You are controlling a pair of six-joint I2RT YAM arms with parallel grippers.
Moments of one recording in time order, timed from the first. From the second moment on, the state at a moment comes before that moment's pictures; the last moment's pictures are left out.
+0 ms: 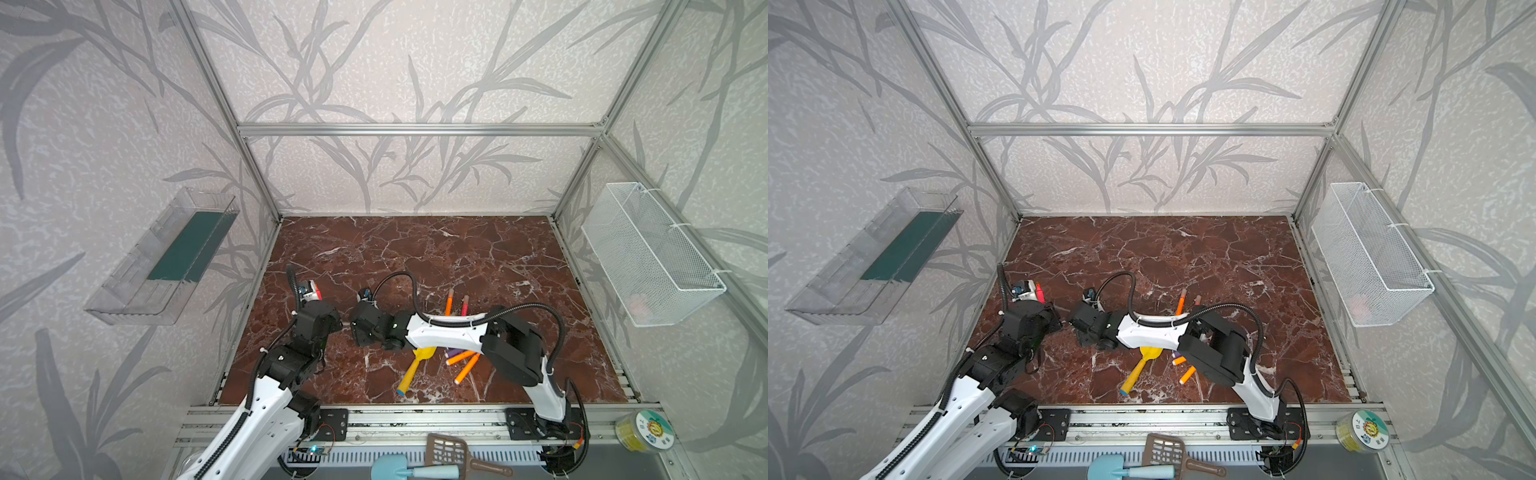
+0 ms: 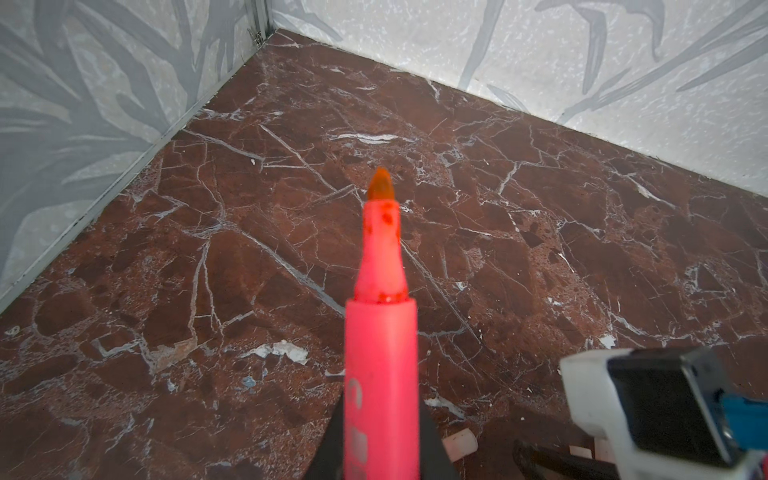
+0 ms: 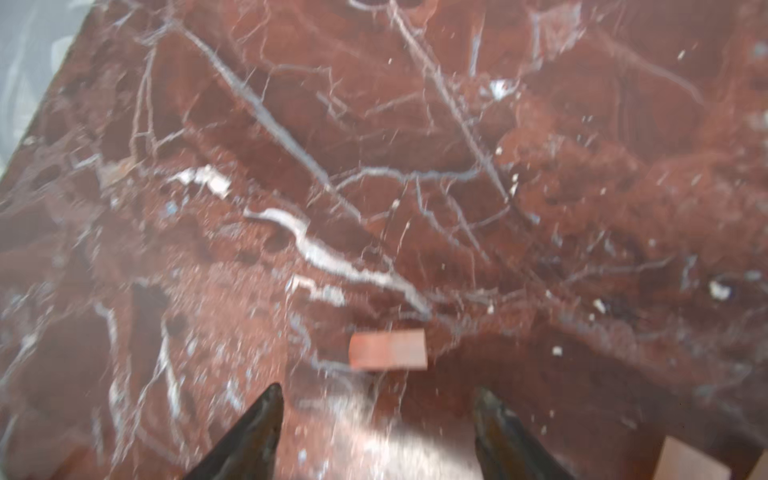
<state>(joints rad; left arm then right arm) -0.38 0.63 0.50 -0.47 -0.43 -0.53 1.18 2.16 1.58 -0.34 0.28 0.72</state>
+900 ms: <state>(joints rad) -0.37 0.61 0.49 -0.48 -0.41 -0.53 1.17 2.21 1.57 -0.47 0.43 0.73</state>
